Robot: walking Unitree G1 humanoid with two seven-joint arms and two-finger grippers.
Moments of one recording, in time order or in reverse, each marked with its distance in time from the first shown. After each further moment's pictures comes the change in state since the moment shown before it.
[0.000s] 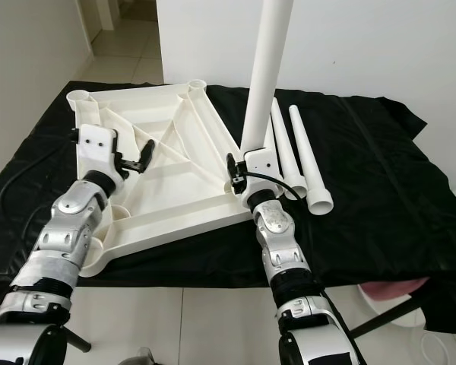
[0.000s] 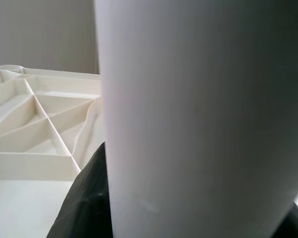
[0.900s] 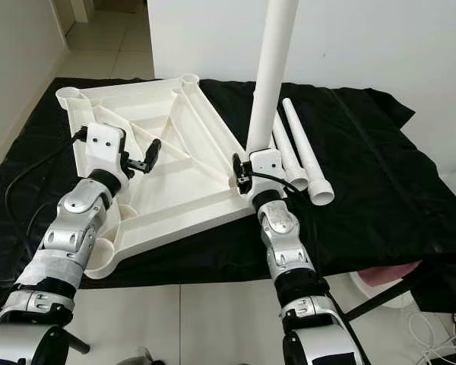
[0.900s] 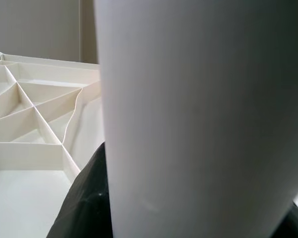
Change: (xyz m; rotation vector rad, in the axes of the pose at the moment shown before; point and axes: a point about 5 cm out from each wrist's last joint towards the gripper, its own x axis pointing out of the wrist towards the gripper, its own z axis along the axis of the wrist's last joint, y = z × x) left arm 0.001 -0.007 0.001 0.031 -0.006 -0.025; right arm -0.002 -0.003 -0.004 -0.001 0.015 -0.014
